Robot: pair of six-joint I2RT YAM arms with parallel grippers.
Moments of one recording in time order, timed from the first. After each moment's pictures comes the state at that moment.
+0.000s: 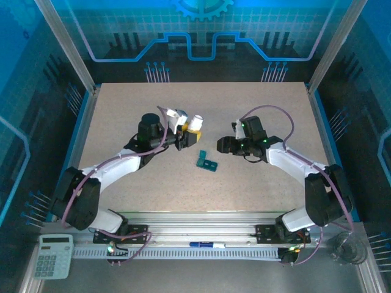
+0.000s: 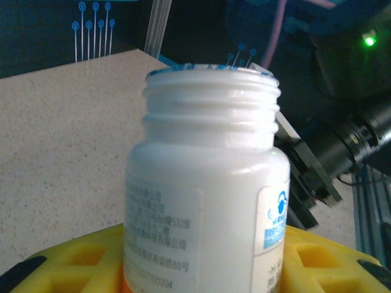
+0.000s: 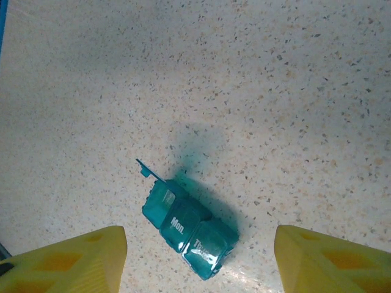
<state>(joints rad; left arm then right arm) -0.41 1.42 0.79 0.36 0.64 -0.16 0.39 1.47 0.90 -0.31 -0.36 0.47</state>
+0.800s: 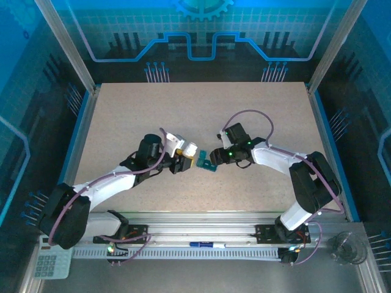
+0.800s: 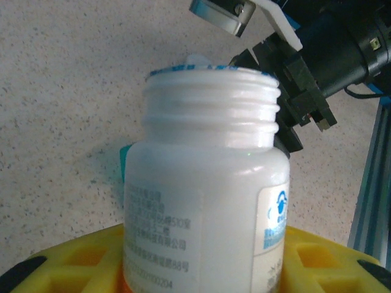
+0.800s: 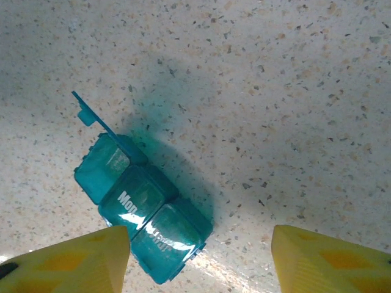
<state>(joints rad) -0.49 1.27 0.58 0.14 0.50 -0.14 0.53 1.61 0.93 -0.36 -0.21 0.28</state>
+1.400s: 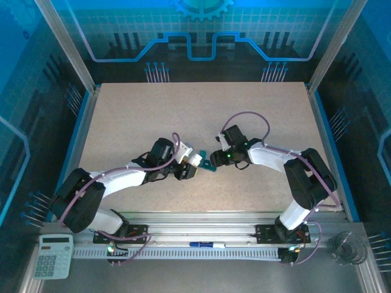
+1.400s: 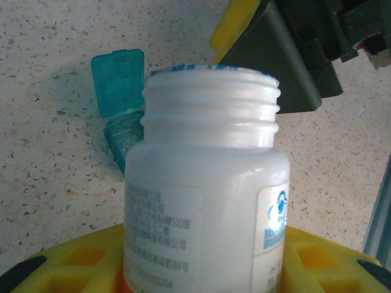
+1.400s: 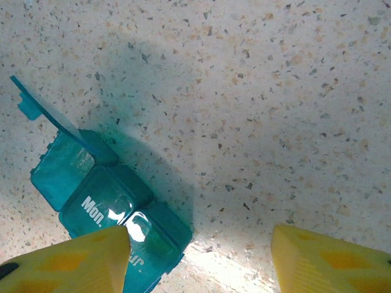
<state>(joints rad) -0.56 1.44 0.63 0.05 0.45 -0.14 0.54 1.66 0.93 -0.35 -0.16 0.27</state>
